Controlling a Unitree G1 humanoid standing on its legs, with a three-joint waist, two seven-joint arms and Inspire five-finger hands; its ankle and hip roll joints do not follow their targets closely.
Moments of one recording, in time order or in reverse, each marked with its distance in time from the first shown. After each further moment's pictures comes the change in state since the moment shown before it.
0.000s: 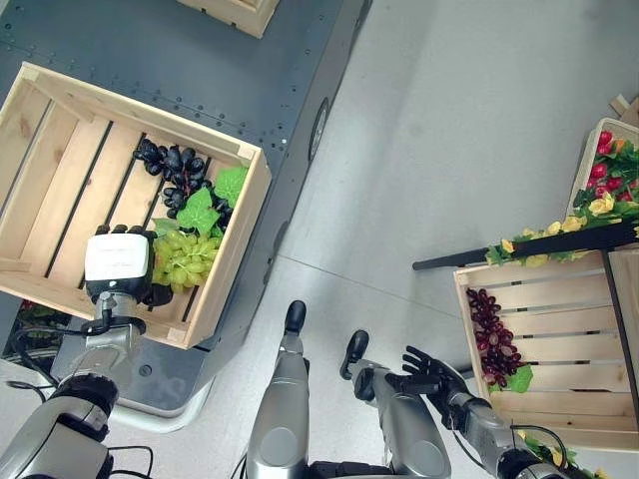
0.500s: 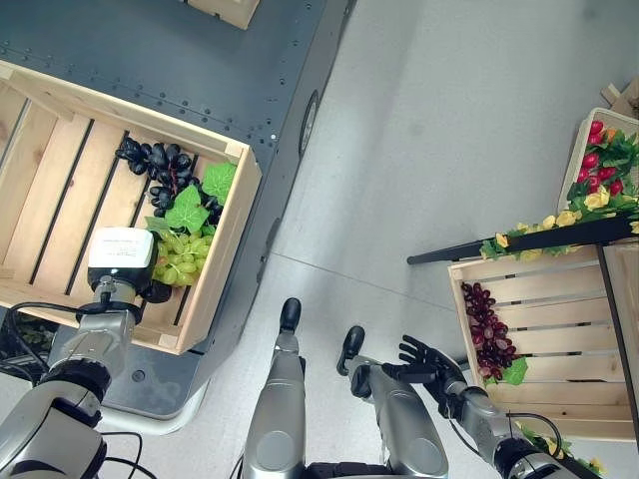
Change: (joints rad) left arm -0.078 0.044 -0.054 0.036 -0.023 -0.042 -0.134; right arm -0.038 0.001 0.004 -0.008 0.000 0.003 0.000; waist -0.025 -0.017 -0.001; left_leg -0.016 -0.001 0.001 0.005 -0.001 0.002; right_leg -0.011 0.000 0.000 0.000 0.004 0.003
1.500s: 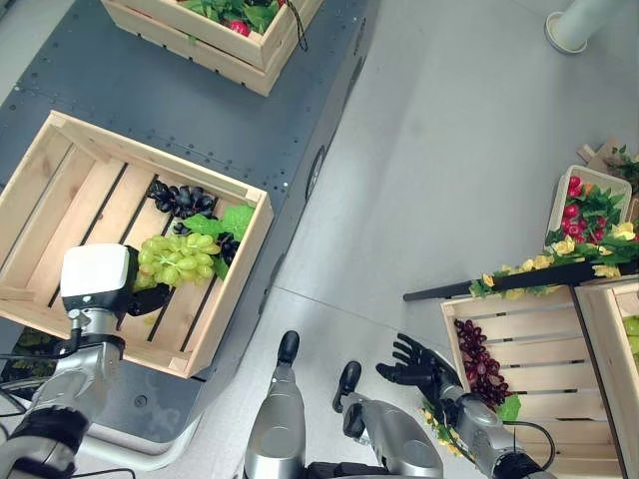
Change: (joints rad) left arm 0.399 0.032 0.361 -0.356 -0.062 -0.038 0.137; right arm 0.113 0.006 -0.024 -0.316 -0.009 -0.021 -0.044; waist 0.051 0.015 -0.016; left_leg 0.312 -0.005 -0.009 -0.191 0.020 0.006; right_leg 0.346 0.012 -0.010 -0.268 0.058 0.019
